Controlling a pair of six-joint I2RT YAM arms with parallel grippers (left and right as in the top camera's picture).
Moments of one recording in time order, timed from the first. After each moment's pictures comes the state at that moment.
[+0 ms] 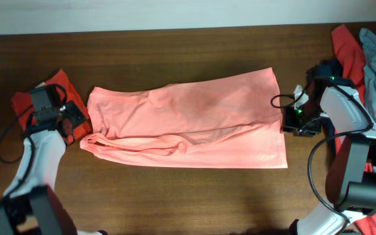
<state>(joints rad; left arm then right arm) 0.27 1.61 0.99 -0.33 -0.06 -0.31 -0.18 1.87 1.31 -1.06 -0.13 0.02</state>
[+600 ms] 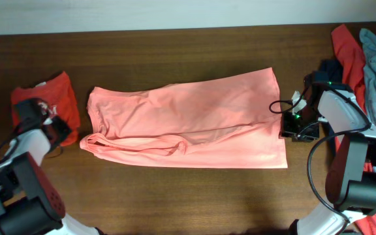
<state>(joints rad) 0.48 1.82 0.99 -0.27 0.01 -0.28 -0.18 1.87 1.26 -1.03 -0.13 0.02</state>
